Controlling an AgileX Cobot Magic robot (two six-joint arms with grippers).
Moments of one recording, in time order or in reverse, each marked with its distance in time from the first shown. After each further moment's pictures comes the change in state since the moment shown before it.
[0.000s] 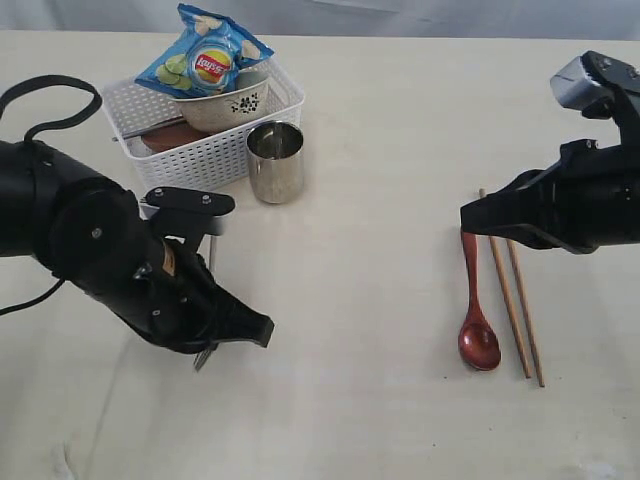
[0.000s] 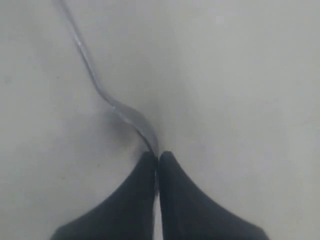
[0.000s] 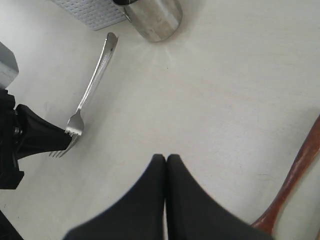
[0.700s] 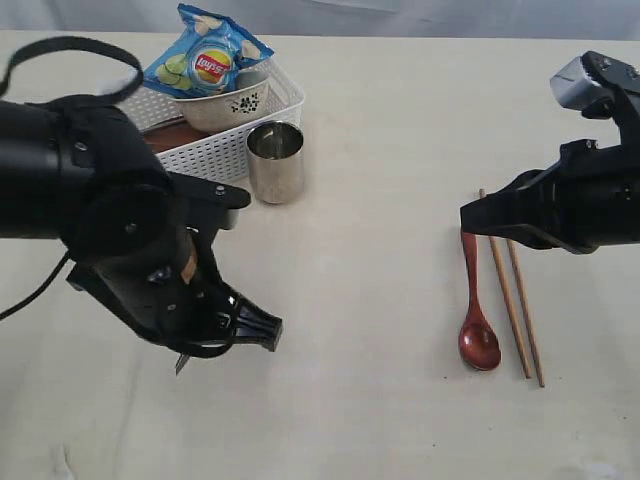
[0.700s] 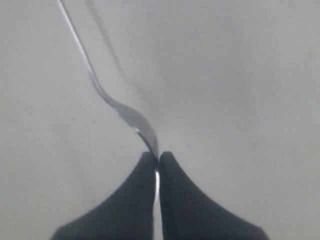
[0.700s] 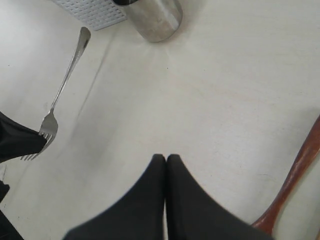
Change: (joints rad) left arm -0.139 -0.019 -0.155 0.315 0.346 -0.411; right arm 0.000 0.000 0.000 0.000 0.000 0.000
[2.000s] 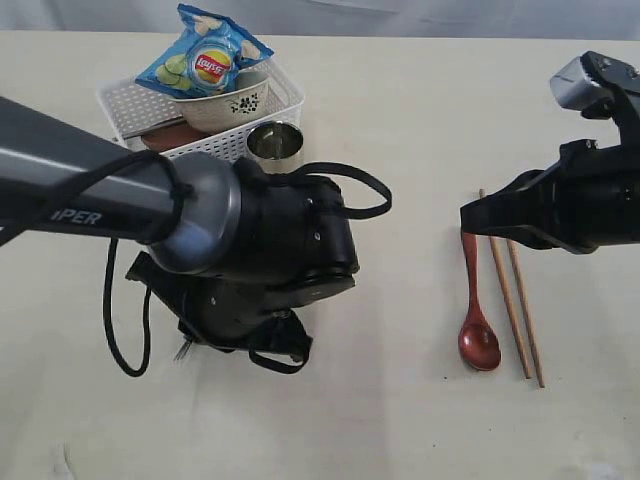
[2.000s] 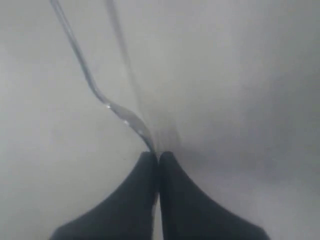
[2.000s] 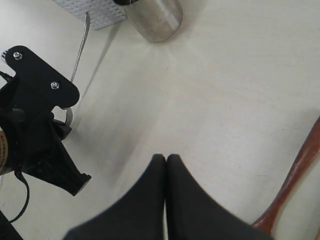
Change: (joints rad) left arm -0.151 0.383 -0.296 0.288 0.343 -0.344; right arm 0.000 0.000 0.000 0.000 0.001 -0.009
